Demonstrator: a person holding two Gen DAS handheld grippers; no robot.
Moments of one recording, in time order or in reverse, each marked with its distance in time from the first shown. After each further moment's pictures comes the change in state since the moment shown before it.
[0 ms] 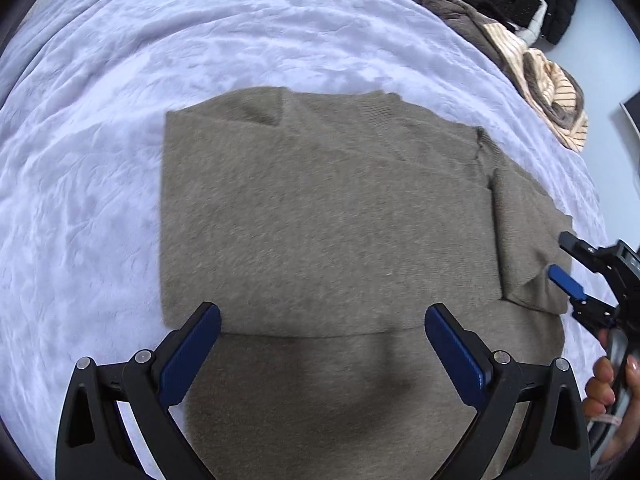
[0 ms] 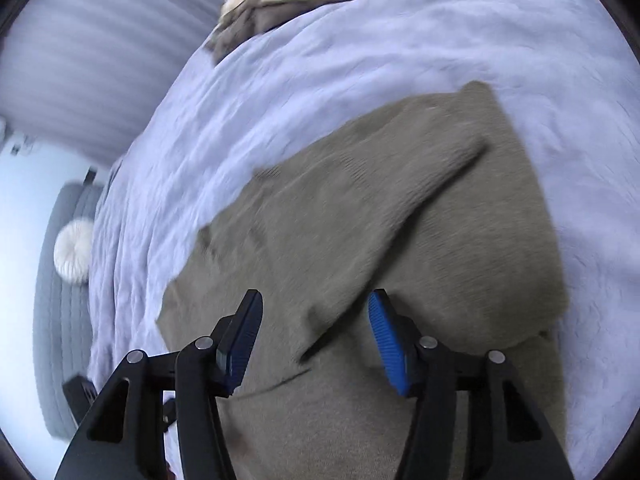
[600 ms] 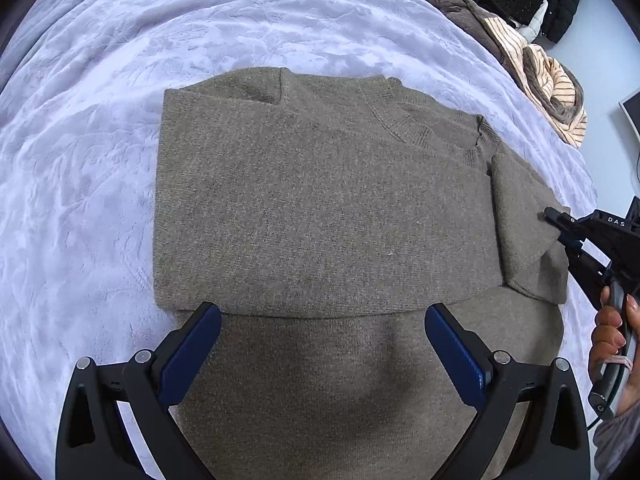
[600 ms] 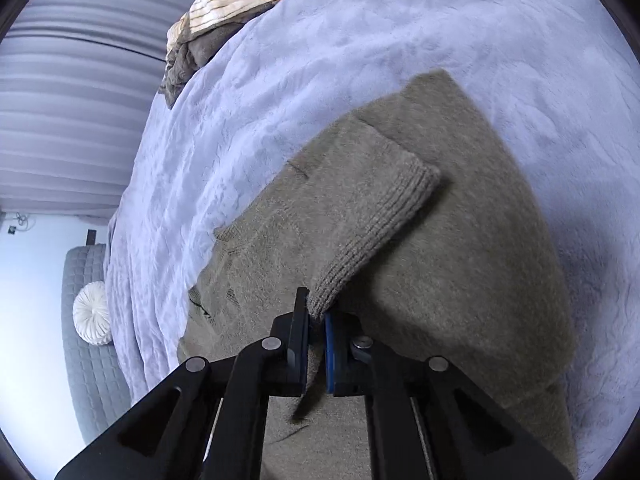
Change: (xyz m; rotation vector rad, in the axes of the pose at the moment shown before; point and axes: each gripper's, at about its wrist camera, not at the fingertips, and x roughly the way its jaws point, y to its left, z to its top) left arm 0.010 -0.003 -0.004 -0.025 0.028 -0.009; right arm 0.015 -0.016 0.034 0.101 -0.007 0.039
